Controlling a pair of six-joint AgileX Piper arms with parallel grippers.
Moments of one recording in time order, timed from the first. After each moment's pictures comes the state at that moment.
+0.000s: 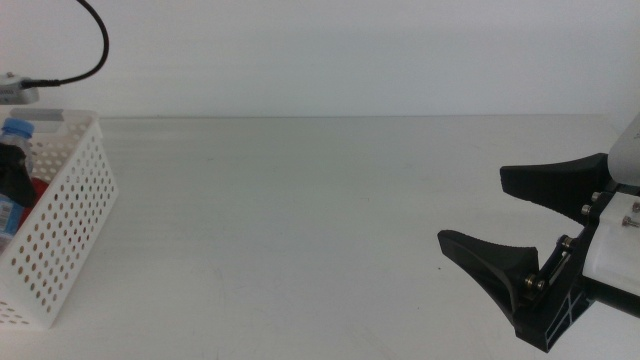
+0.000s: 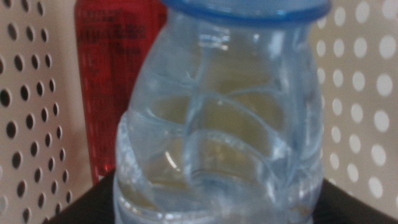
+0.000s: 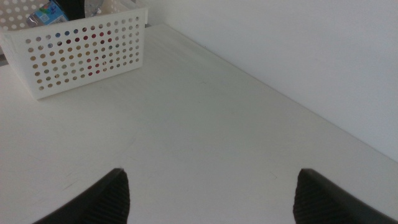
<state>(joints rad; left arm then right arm) 0.38 1.88 -1.56 -0.20 1.15 0.57 0.74 0.84 -0.61 -0.08 0.14 -0.04</state>
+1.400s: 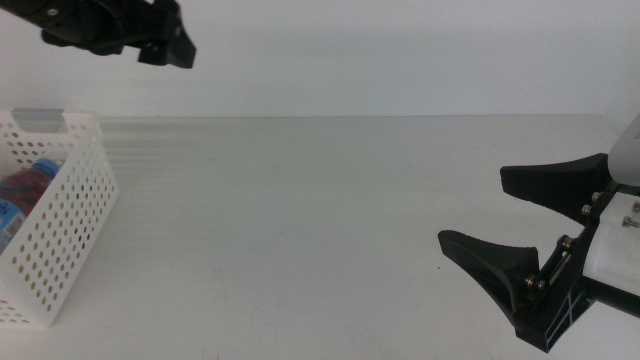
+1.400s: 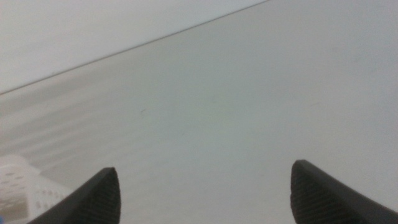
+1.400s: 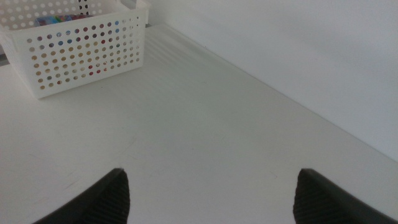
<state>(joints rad) -0.20 1.48 -1.56 -0.17 0.94 0.23 0.74 0.84 -0.61 -0.08 0.15 -0.04</state>
